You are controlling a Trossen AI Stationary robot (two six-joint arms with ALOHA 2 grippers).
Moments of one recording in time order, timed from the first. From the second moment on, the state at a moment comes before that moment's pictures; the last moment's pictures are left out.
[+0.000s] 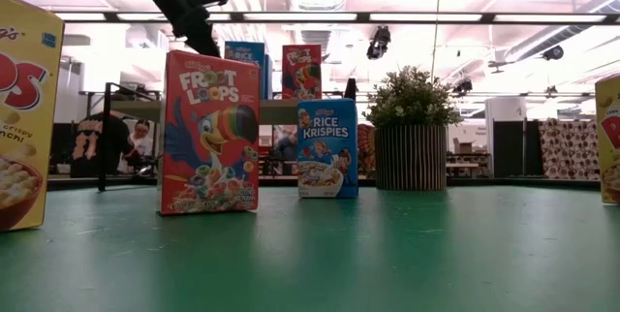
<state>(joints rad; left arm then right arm) 0.55 1.17 1.12 -0.69 -0.15 0.36 0.21 1.06 0.70 0.21 0.18 -0.35</state>
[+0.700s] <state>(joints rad) 0.54 1.13 1.12 -0.72 -0.22 0.24 0.21 1.06 0.70 0.21 0.18 -0.35</state>
